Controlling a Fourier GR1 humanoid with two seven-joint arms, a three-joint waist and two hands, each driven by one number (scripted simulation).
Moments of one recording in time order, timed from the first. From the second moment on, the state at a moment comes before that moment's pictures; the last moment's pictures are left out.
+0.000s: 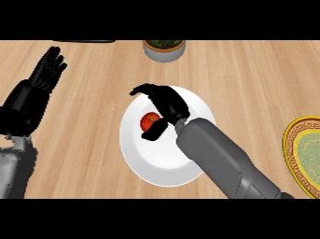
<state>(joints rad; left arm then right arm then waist) -0.31 0.26 0.07 -1.59 0.04 -0.09 0.11 -0.83 0.00 0.59 -0.81 0.29 -0.20 0.03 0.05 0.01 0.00</state>
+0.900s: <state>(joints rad) -0.31 0.27 0.10 -1.59 0.03 -0.09 0.13 -0.84 -0.08 0.33 -0.76 -0.12 -0.17 -0.22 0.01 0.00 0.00</state>
